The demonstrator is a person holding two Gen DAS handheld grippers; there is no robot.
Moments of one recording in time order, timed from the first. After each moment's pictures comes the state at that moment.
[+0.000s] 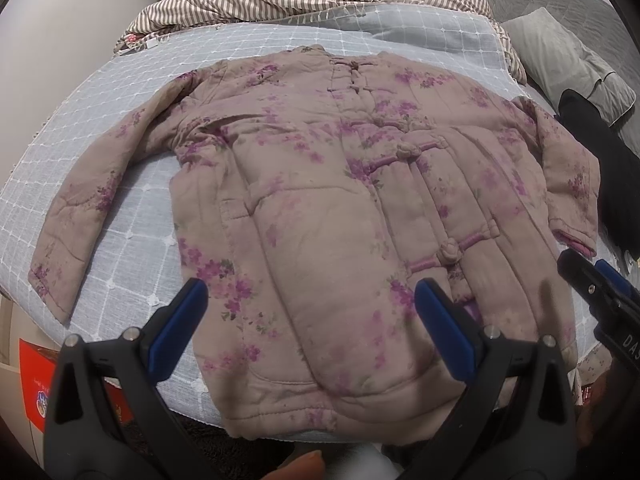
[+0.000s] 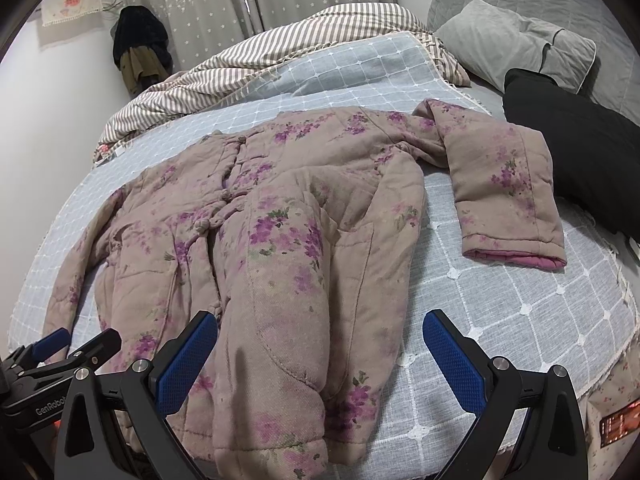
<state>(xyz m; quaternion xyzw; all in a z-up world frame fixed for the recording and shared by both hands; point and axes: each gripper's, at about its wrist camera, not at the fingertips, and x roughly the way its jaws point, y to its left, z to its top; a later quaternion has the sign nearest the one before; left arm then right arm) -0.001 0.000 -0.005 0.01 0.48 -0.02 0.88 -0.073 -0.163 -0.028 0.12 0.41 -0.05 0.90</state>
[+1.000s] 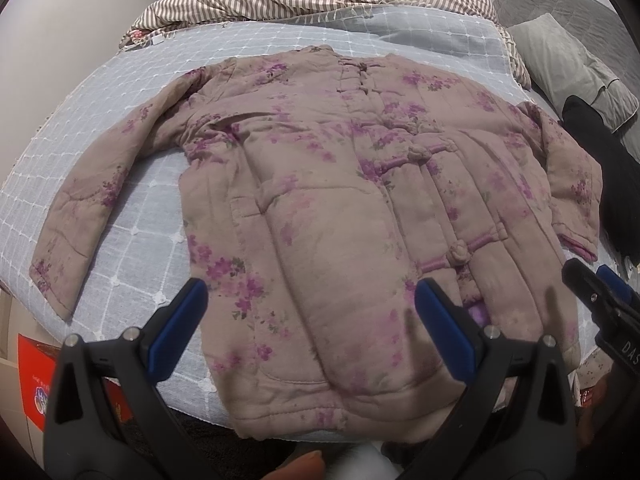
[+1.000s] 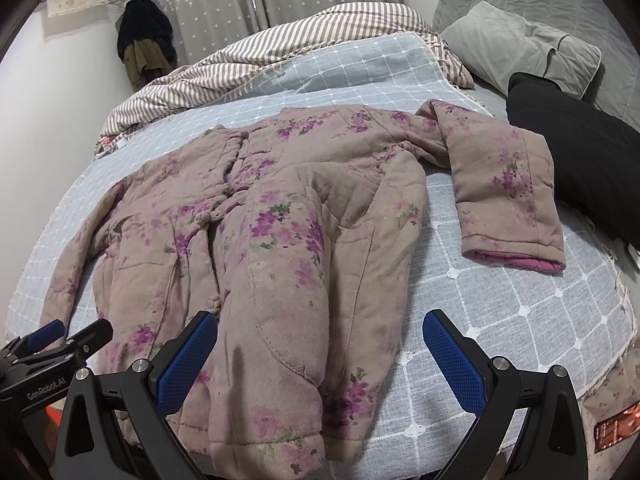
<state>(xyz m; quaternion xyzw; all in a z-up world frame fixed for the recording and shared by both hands) -0.001 0.010 -0.005 0.00 0.48 -0.01 0.88 -0.074 -0.161 -0.029 0.11 0.42 -0.05 0.90</state>
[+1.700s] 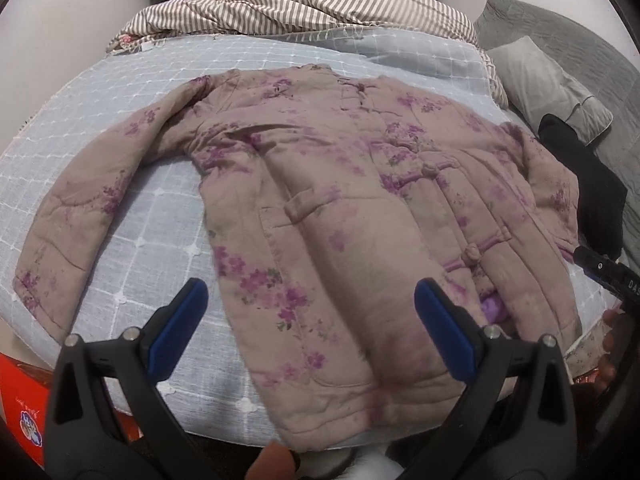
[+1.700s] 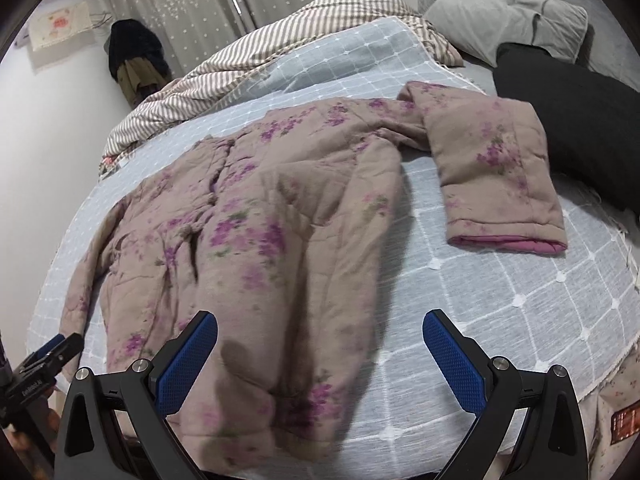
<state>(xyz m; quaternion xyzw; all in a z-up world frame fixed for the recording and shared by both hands) -0.006 0.074 -0.010 -0.04 0.45 -0.08 0.89 -0.079 -0.213 -0.039 0.17 0.42 -0.03 0.89</state>
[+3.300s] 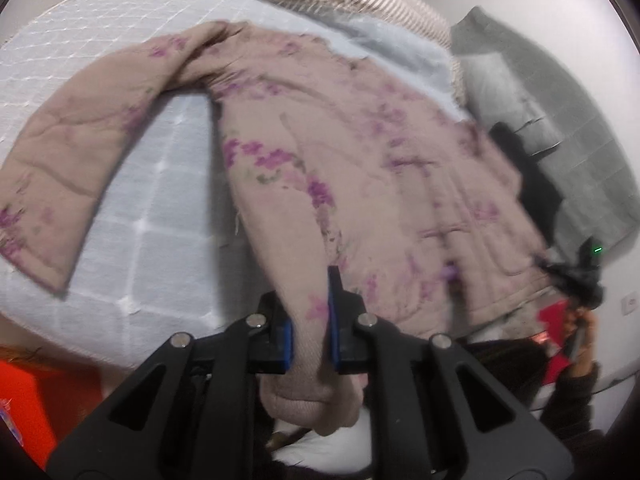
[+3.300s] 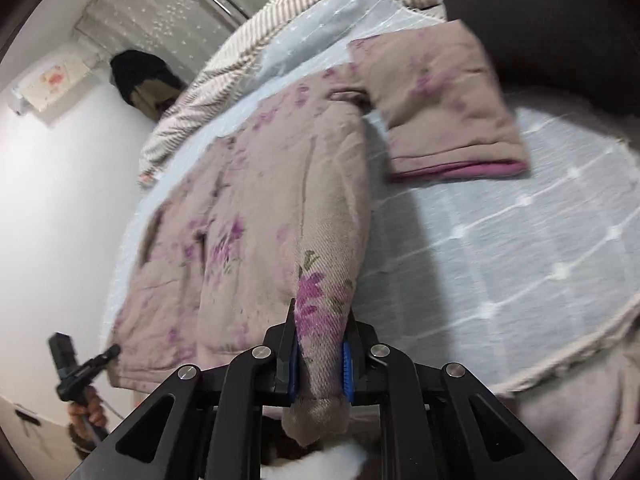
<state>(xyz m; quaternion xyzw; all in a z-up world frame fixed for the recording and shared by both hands) -0.042 0.173 -0.029 -0.13 0.51 -0.17 0.84 -0.130 -0.328 -0.055 0.29 0.46 0.05 0.84</state>
